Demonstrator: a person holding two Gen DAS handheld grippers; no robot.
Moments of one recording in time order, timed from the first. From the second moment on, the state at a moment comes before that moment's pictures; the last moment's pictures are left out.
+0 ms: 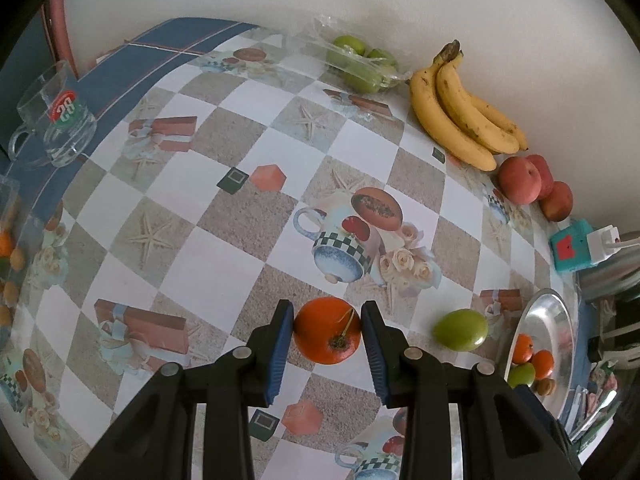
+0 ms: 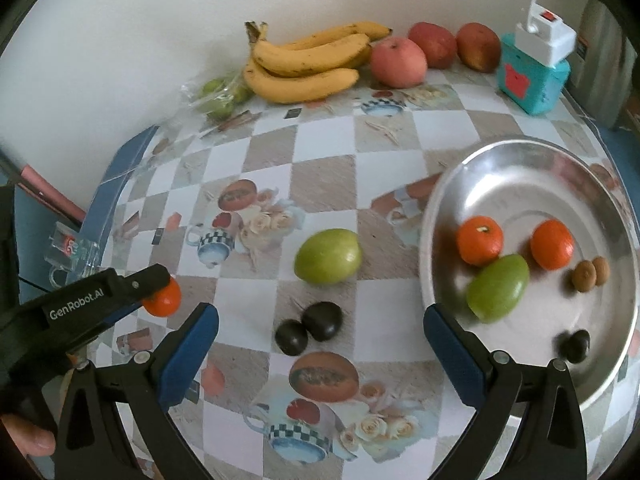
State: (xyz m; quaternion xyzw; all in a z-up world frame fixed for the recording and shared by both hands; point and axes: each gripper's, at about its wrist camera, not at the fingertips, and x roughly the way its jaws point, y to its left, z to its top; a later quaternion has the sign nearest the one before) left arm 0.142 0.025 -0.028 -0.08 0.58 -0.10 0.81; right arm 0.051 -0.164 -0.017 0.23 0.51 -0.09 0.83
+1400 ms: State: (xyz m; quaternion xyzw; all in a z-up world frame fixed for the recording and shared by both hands) left arm 0.139 0.018 -0.033 -0.08 0.58 -0.11 0.80; right arm 0.064 -0.168 -0.065 0.28 0.54 -0.06 0.79
